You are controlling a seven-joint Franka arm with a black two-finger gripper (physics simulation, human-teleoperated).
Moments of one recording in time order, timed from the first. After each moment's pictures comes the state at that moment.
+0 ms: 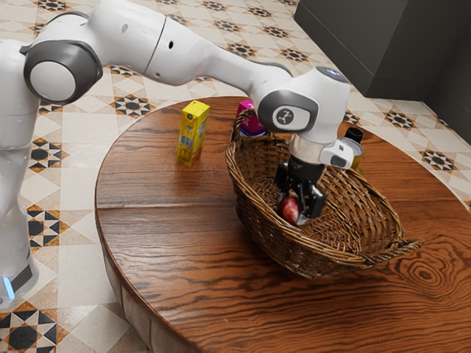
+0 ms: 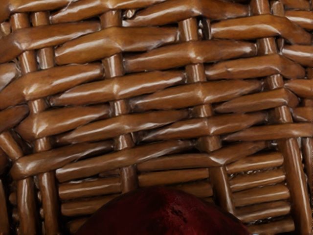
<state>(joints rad) -0.15 0.21 -0.06 -1.64 -0.11 1.89 -0.41</state>
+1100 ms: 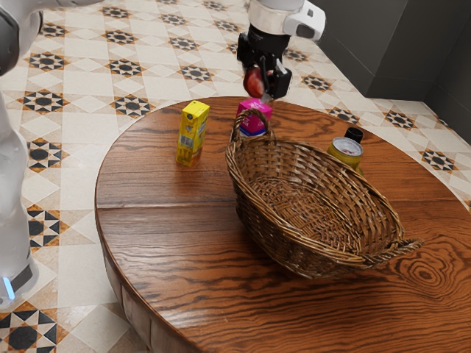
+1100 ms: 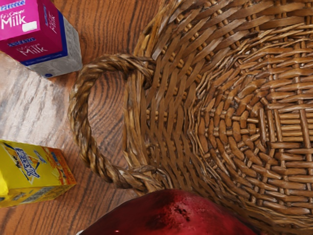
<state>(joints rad) -0.06 -0.14 -0.15 -1.41 0.26 1.37 -0.48</state>
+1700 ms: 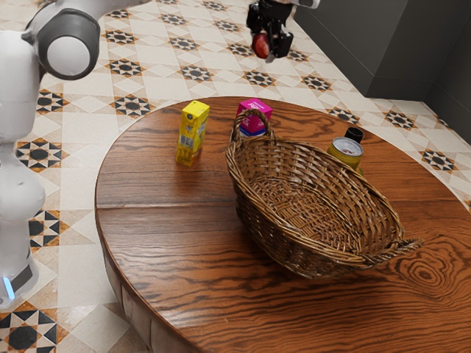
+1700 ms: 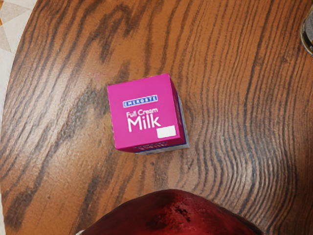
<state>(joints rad) 0.66 0.29 -0.64 -1.02 0.36 1.38 -0.16</state>
